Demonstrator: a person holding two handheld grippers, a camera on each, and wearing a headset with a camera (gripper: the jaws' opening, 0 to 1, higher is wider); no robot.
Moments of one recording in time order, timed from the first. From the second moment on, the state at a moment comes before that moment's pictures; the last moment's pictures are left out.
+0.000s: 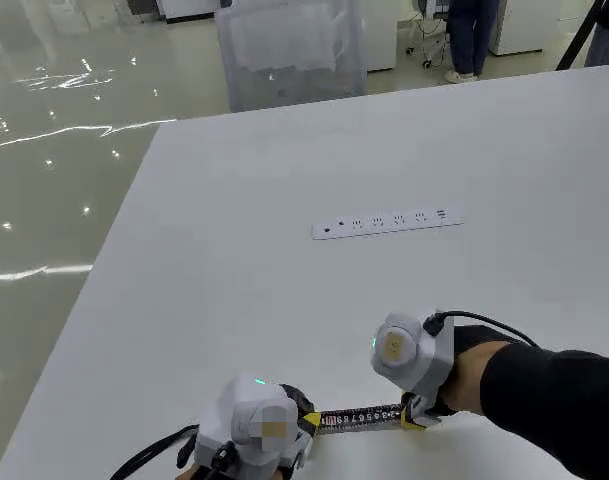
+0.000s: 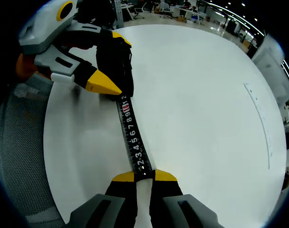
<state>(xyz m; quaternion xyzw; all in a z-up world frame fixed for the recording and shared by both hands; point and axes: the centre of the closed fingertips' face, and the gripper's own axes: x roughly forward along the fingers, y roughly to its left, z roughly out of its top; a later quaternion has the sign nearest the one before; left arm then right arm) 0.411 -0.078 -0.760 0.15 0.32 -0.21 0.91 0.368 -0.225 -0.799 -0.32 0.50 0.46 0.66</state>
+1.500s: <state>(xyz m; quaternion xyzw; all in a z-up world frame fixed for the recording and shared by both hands) 0.411 -0.083 -0.759 0.16 0.32 -0.21 0.91 0.374 -0.195 -0.796 -0.31 0.49 0.46 0.67</state>
